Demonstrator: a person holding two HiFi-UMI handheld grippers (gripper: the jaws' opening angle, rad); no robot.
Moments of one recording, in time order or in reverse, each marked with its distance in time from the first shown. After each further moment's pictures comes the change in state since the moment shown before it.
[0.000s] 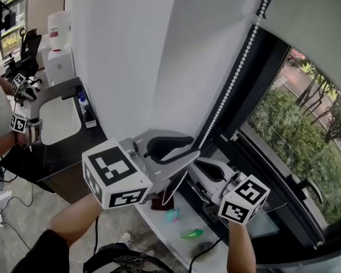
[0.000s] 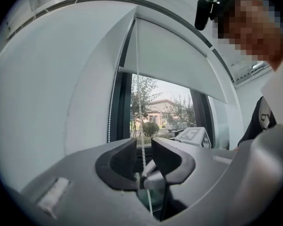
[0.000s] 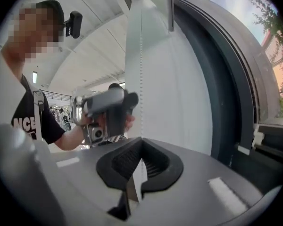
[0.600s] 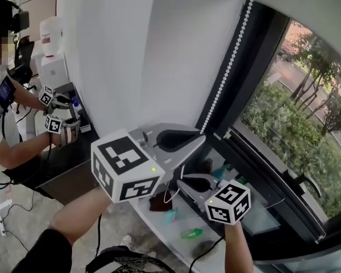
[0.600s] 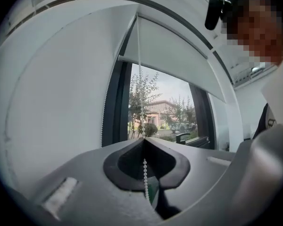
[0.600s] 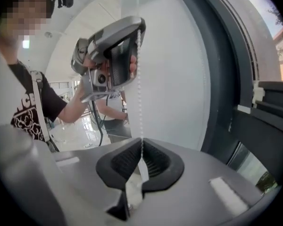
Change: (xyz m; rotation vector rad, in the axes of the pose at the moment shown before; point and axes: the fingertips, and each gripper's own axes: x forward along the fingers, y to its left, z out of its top) left arm 0.035 0.001 0.016 -0.002 -0.016 -0.025; right arm -0.005 -0.005 -0.093 0.032 0.290 0.012
